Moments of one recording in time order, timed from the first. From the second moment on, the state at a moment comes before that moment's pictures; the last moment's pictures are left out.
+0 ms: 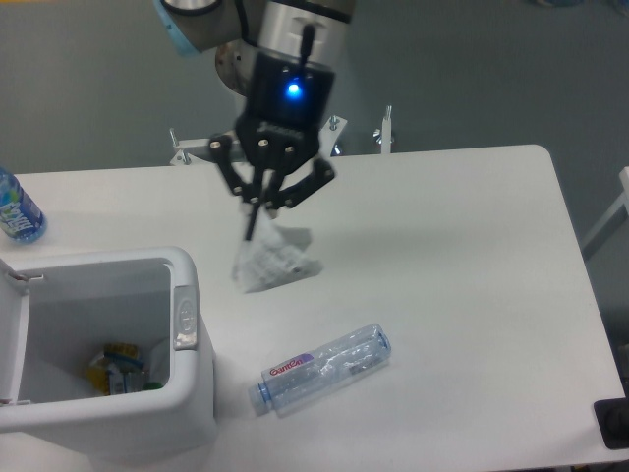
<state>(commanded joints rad) 2.32 -1.72 -1.47 -0.87 1.01 0.17</state>
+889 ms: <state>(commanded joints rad) 2.21 -1.80 -1.39 -0.87 1.03 0.18</state>
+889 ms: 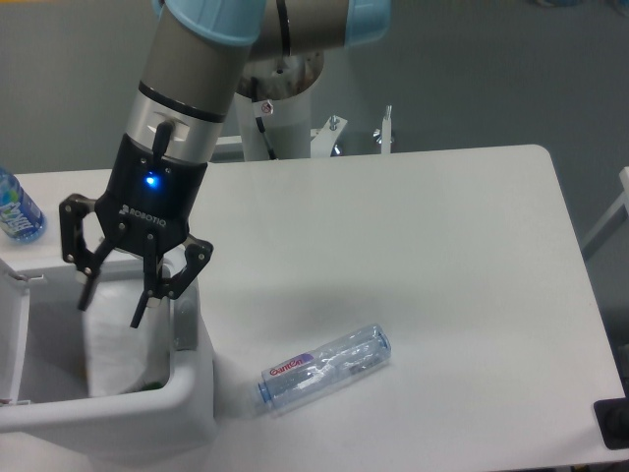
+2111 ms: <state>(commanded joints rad) 2.42 -1.91 -1.57 -0.86 1.33 0.96</state>
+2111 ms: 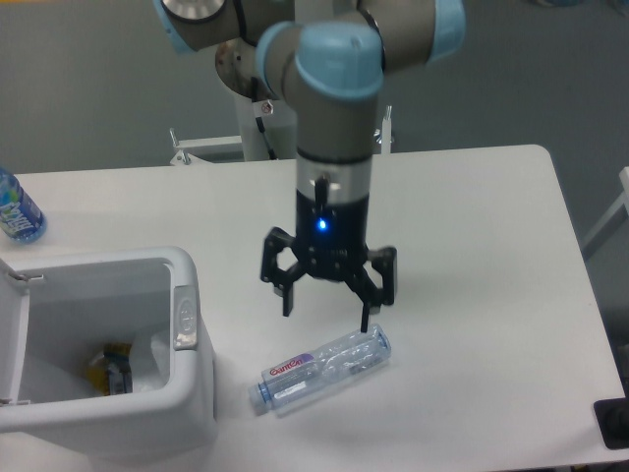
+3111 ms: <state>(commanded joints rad) 2.33 -2.14 -1.58 -0.85 1.49 1.14</state>
